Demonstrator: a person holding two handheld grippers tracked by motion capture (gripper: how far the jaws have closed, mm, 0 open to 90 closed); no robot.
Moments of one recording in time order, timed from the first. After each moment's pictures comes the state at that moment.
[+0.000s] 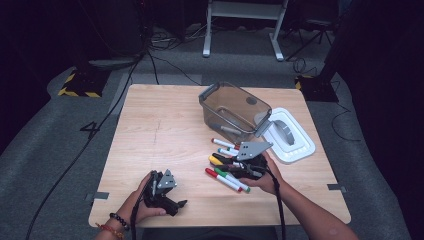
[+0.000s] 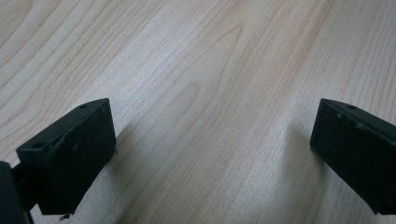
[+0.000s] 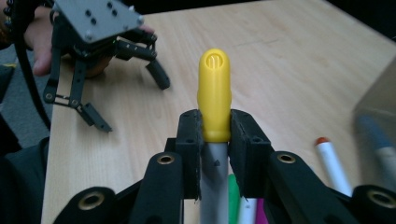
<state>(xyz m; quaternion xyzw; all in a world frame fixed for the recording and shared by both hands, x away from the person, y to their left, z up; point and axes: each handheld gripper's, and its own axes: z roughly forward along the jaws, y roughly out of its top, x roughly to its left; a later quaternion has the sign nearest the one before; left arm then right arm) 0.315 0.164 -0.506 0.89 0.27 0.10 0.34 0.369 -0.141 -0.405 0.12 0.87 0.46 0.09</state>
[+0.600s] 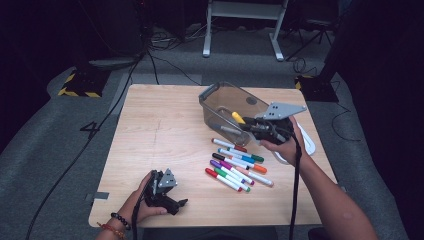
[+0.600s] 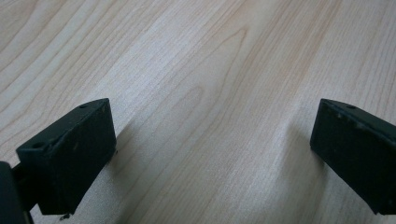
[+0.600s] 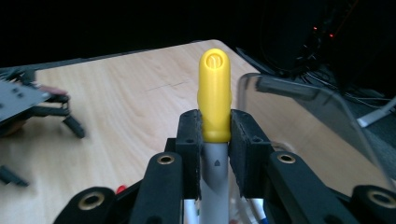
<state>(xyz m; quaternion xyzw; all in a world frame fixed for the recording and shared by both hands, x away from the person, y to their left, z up) 0.317 0.163 -0.506 0.89 0.28 0.10 0.34 0.418 -0.186 -0.319 0.18 0.84 0.48 0.19</state>
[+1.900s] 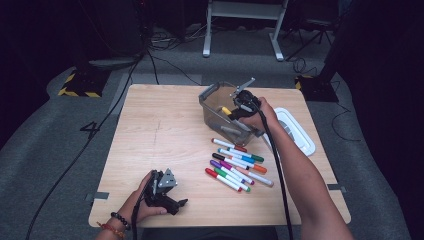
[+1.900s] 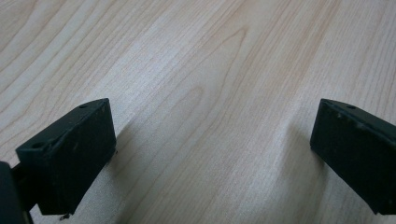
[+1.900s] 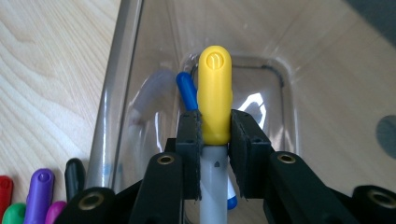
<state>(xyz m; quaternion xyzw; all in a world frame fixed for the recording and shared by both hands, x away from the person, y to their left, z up) 0.317 0.163 -0.506 0.89 0.28 0.10 0.34 0.558 -0.132 -0.383 0.27 0.92 0.26 0.11</state>
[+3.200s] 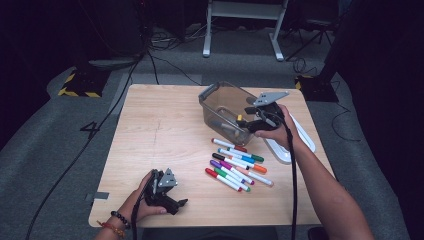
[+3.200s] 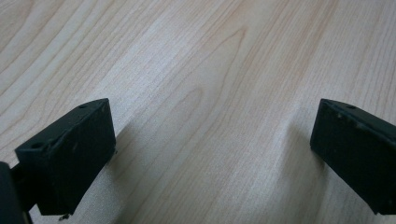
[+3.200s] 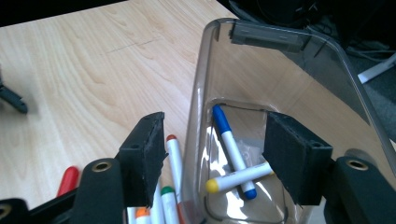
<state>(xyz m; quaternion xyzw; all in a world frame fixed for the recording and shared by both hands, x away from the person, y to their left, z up) 0.319 0.163 -0.506 0.90 0.27 0.09 0.34 0.476 -0.183 -0.346 0.22 0.87 0.41 0.17</state>
